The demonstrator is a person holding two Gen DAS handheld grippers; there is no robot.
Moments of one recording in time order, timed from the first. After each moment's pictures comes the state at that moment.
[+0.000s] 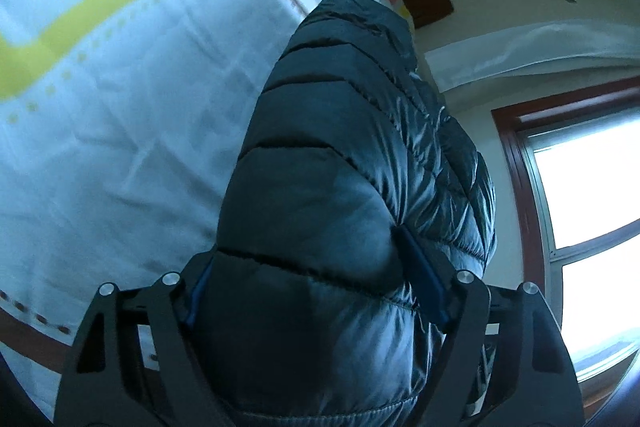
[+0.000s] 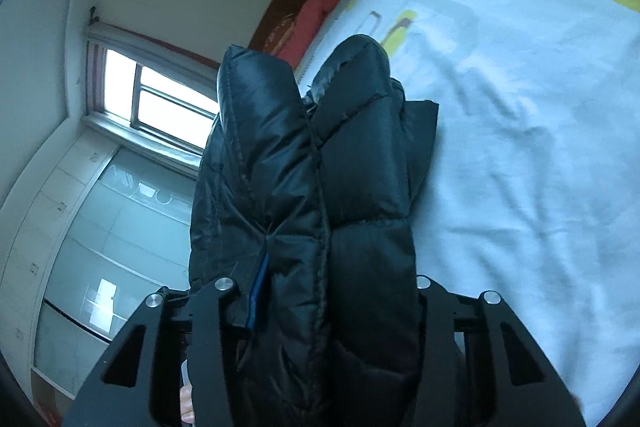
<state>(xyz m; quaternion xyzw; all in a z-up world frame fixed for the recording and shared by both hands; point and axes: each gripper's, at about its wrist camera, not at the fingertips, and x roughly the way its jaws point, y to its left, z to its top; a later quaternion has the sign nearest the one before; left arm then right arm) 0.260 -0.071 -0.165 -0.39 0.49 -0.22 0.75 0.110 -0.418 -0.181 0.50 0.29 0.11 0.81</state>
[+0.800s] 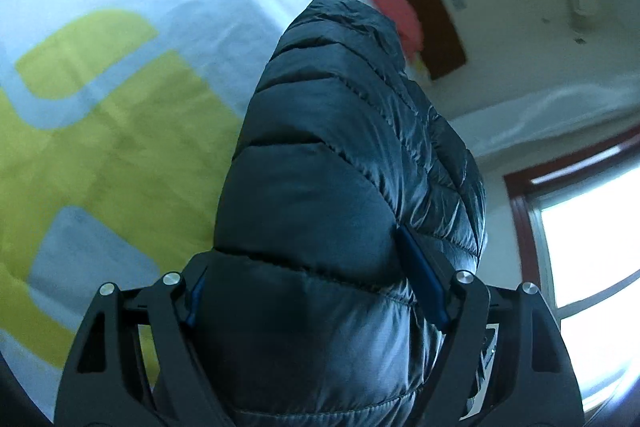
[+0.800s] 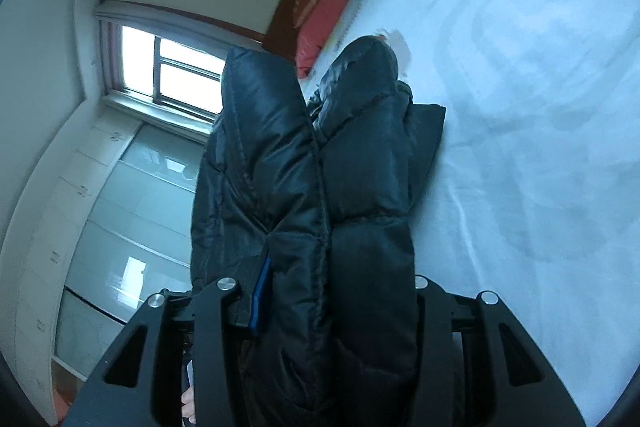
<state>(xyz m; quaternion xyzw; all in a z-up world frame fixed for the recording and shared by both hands) 0.377 0.040 -0.166 -0.41 0.46 -0.16 0.77 0.270 -0.341 -0.199 0.51 0.31 0.18 0.78</state>
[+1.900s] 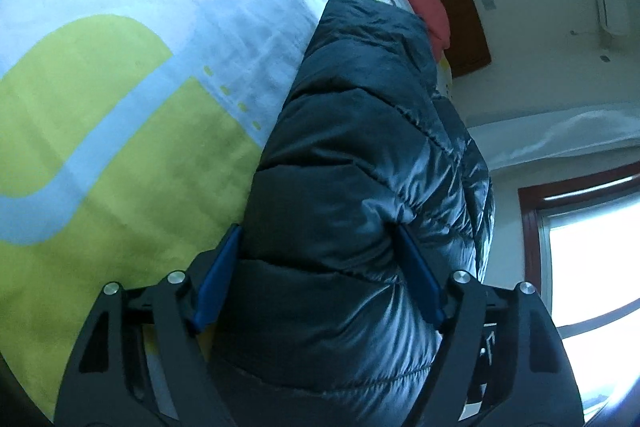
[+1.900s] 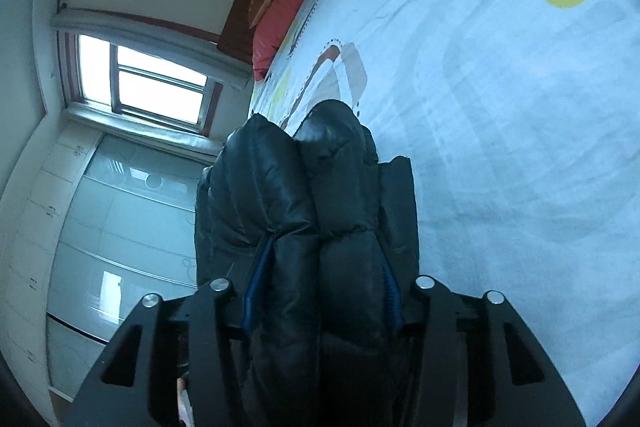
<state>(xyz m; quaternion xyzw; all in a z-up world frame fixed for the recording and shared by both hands) 0.437 0.072 -0.189 -0.42 0.50 -0.16 0.74 0.306 -0.367 -0.185 0.50 0.36 0.13 0.77</state>
